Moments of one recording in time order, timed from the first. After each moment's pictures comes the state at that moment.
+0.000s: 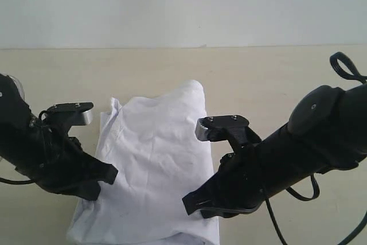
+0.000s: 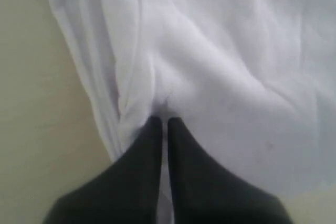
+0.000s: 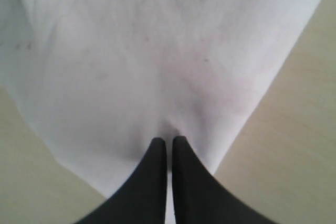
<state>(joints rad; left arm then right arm) -0.37 1.68 -0.72 -0.54 0.52 0.31 0.48 1.70 -0.70 1.07 0.45 -0.82</state>
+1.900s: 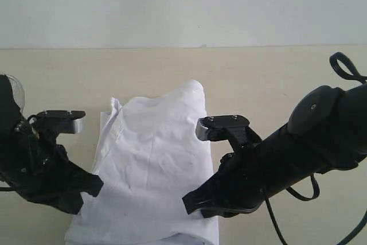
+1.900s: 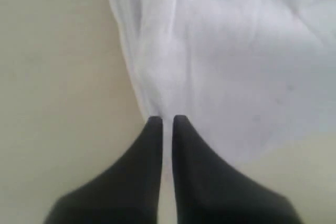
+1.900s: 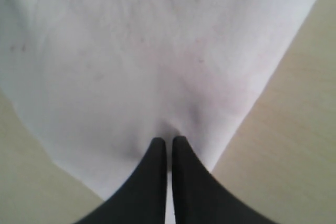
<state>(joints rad) -0.37 1.61 -0.72 -0.33 0.68 0.13 0.48 1.70 -0.70 1.07 0.45 -0.81</state>
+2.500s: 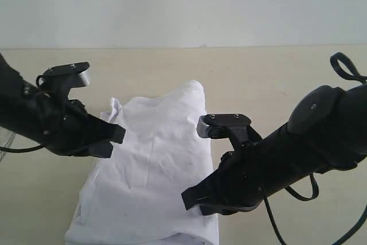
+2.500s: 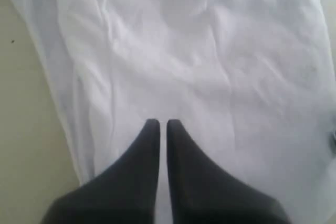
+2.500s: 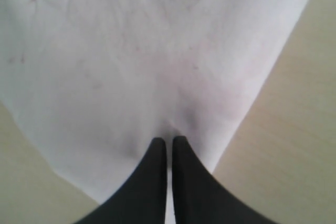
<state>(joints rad) -0.37 1.61 -0.79 -0.59 0.47 0.34 0.48 1.70 -0.70 1.09 0.43 -0.80</state>
